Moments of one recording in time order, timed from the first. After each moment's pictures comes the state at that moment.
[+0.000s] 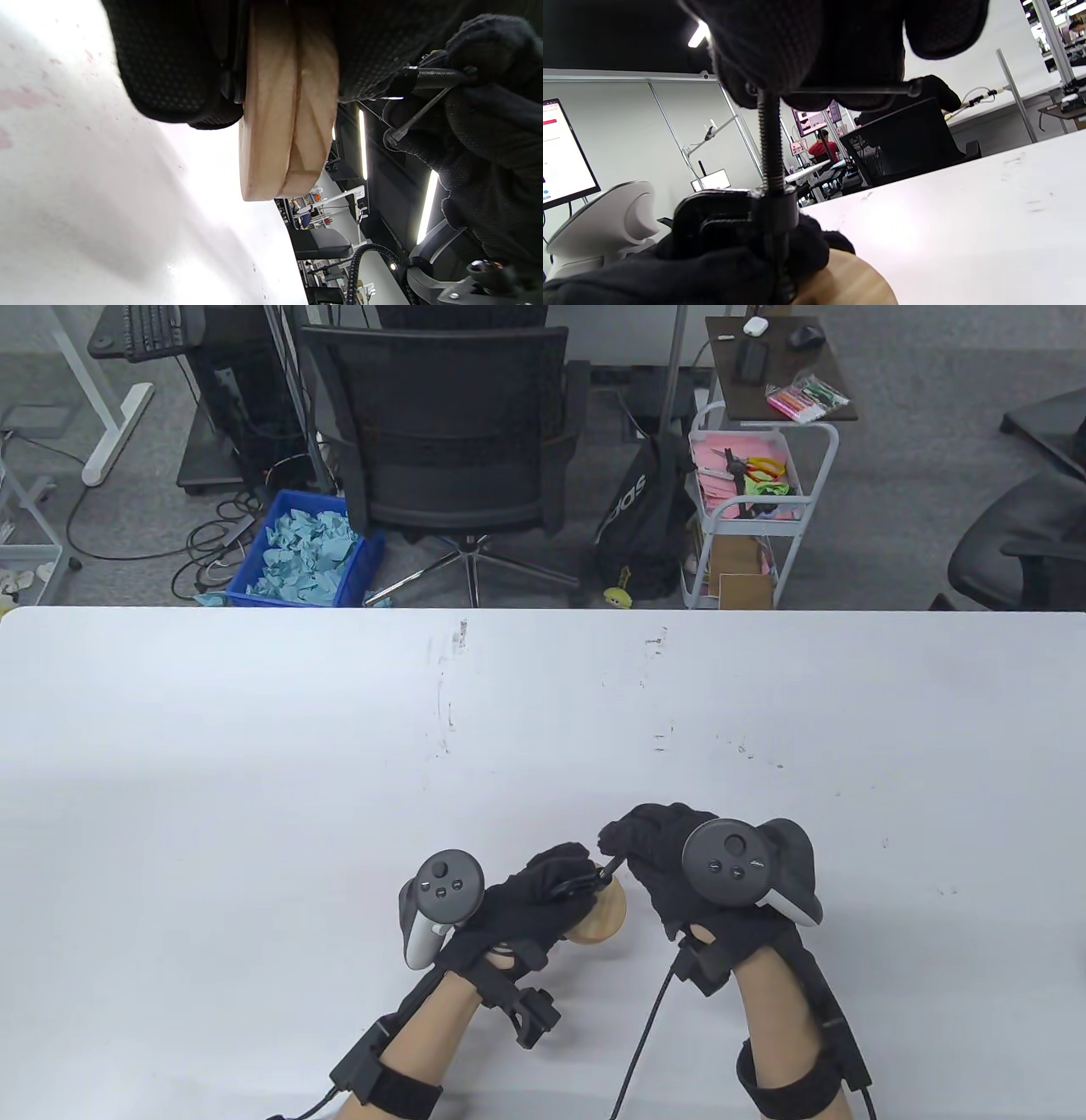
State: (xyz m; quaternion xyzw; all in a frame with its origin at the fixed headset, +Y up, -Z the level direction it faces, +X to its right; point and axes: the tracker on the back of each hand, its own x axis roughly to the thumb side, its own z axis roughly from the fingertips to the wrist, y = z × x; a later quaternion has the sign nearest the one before) left_hand -0.095 -0.757 -0.283 -0.10 -0.19 0.57 0.79; right_hand 0.129 -0.623 -0.282 0.24 -0.07 0.93 0.26
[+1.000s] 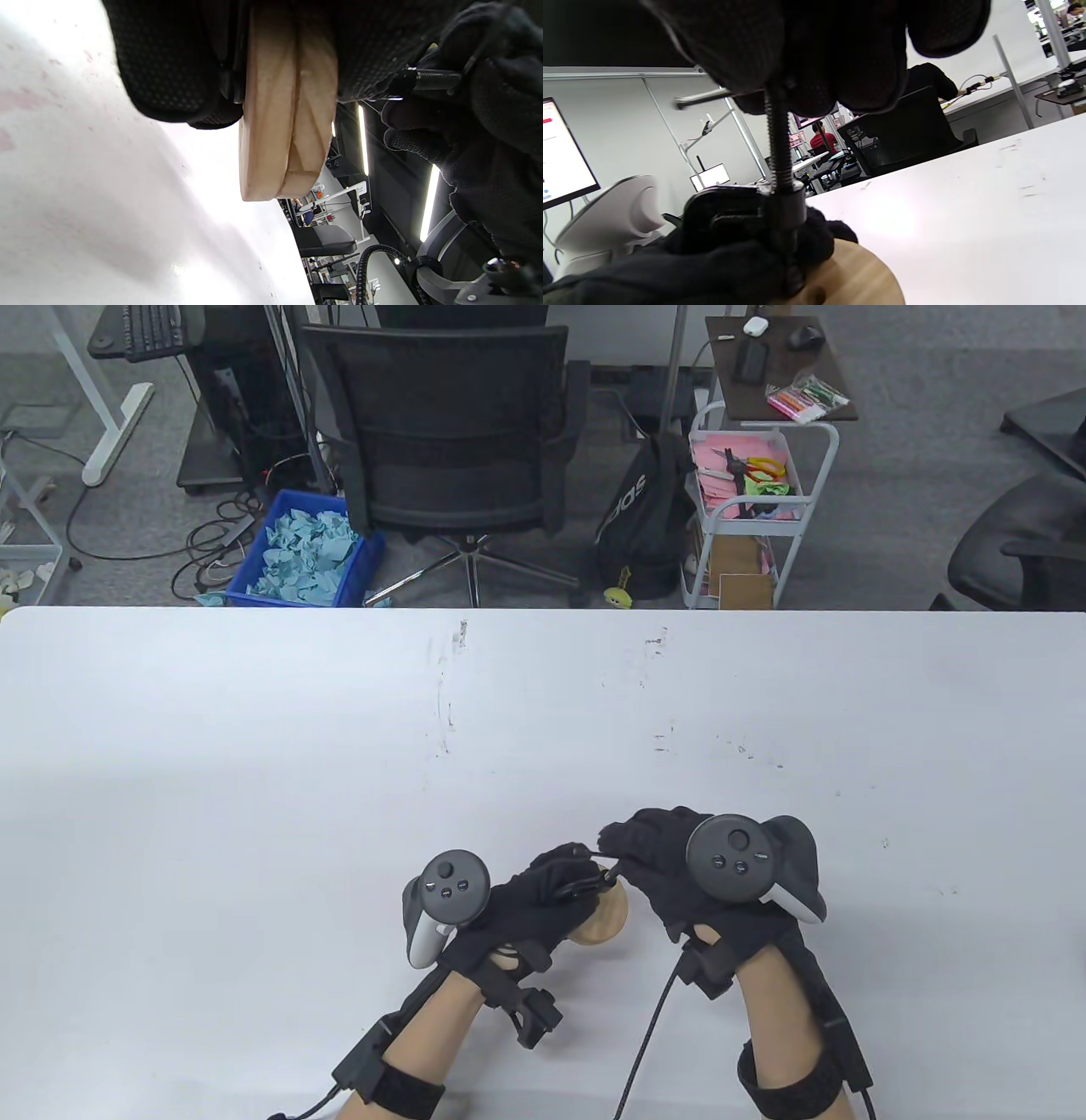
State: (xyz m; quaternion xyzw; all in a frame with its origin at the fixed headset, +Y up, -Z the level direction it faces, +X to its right) left_hand -0.093 -0.757 -0.284 -0.10 -0.19 0.56 0.80; right_hand 0.132 -0.622 -0.283 0.24 -0.04 0.93 0.26
